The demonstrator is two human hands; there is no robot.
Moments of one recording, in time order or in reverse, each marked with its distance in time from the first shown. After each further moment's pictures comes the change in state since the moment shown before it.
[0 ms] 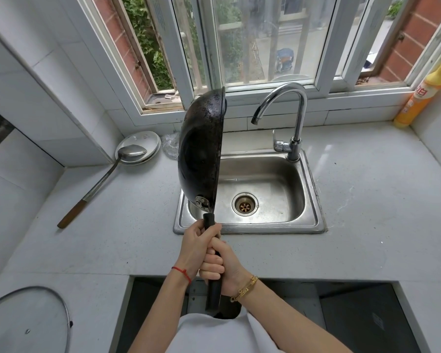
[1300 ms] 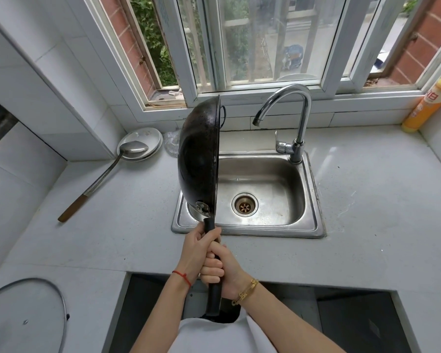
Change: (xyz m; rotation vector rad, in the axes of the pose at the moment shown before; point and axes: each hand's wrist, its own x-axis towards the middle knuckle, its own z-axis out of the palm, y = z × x) left_hand -0.008 0.002 0.014 -0.093 0.001 -0.073; right_hand -0.006 -0.012 -0.005 -0.042 0.090 0.101
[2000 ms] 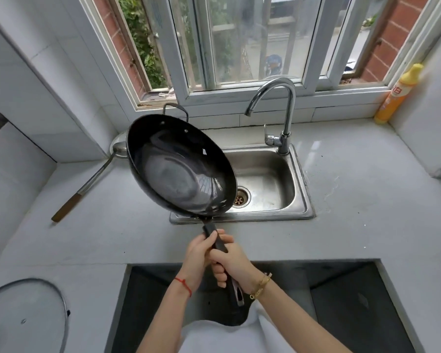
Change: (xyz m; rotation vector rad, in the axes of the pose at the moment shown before) left_hand -0.049 -0.029 -0.025 -0.078 -0.261 -0.123; right_hand -0.038 0.038 -0.010 -0.785 0.278 -0.297
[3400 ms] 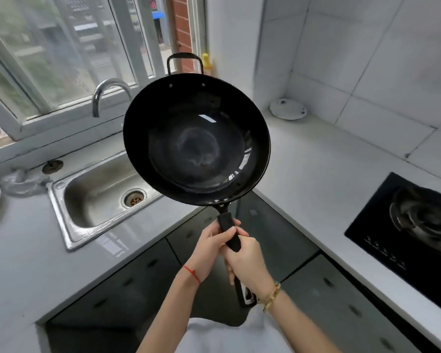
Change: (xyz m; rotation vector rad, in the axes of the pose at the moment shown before) left_hand -0.117 -0.076 0.121 0.190 -0.884 0.022; right_hand -0.229 0.096 0.014 -0.064 1.016 -0.348
